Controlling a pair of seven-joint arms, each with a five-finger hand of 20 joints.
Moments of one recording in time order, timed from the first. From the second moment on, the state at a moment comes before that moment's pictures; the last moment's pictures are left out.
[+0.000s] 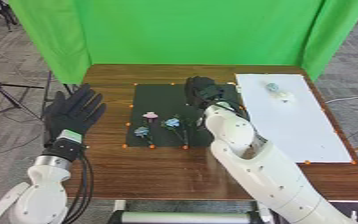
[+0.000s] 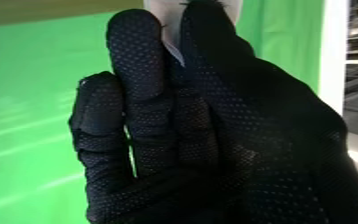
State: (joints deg) left arm 115.4 -48.2 -87.0 -117.4 5.9 10.0 21.7; right arm -67.1 -69.8 47.2 -92.5 -142.6 -4.4 23.7
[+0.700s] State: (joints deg) left arm 113.7 -49.0 -86.9 -117.0 6.3 10.1 19.2; right arm -70.4 -72.3 47.6 -91.9 -145.4 -11.6 24.0
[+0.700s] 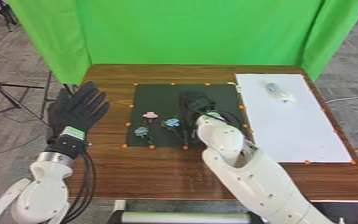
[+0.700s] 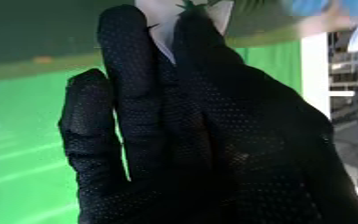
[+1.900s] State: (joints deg) left arm 116.2 -49.1 -88.2 -117.8 4.8 11.0 20.5; right arm -73.1 -68.6 53.3 -103.3 -139.8 -20.2 27.7
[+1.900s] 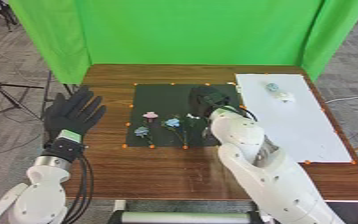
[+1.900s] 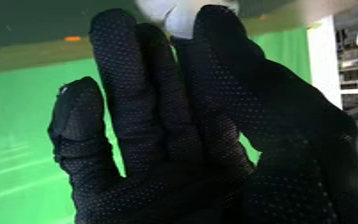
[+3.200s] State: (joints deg) left arm 115.1 -49.8 -88.0 -117.6 4.3 12.2 18.5; right arm -74.8 -70.9 51.0 -99.3 -142.0 -15.5 23.5
